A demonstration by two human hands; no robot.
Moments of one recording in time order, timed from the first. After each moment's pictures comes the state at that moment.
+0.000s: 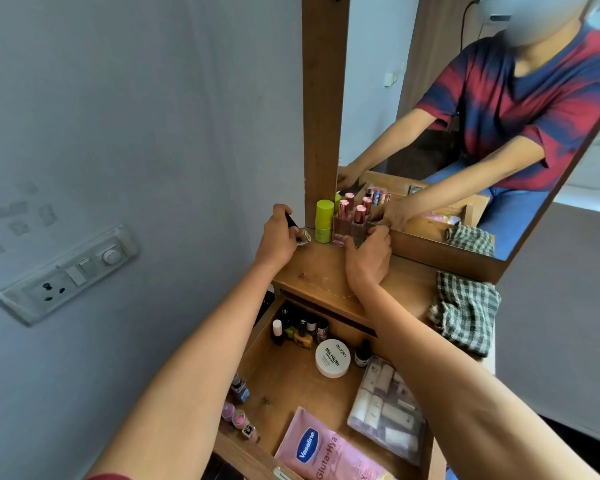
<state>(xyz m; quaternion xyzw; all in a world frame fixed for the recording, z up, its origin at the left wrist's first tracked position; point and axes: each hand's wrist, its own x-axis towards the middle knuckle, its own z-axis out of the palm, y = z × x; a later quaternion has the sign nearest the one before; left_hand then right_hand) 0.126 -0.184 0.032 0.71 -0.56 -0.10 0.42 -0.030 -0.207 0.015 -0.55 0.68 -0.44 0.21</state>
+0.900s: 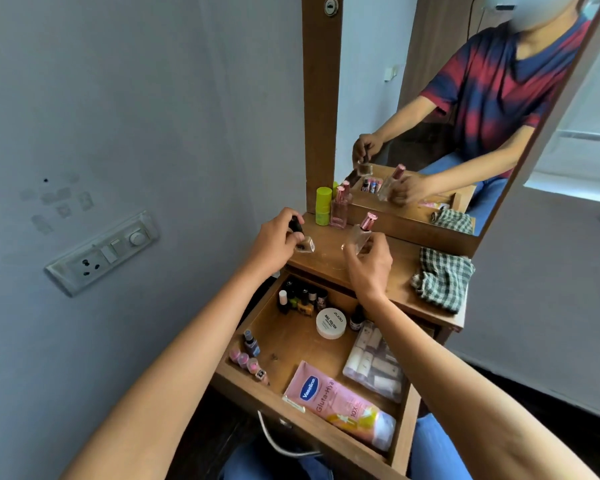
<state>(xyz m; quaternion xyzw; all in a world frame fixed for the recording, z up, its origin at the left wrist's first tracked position) 0.106 -0.072 0.072 0.65 -0.65 -0.10 0.37 -0.067 -0.120 0.012 -0.58 0.55 -0.53 0.27</state>
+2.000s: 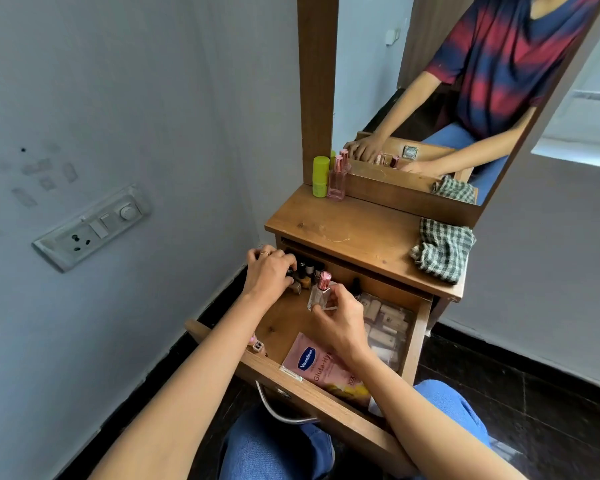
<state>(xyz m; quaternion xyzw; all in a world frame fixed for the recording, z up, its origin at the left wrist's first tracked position) 0.102 -0.039 -0.030 0.73 -0.67 0.04 0.09 -0.073 -0.017 -0.076 -0.71 0.49 -0.38 0.33</state>
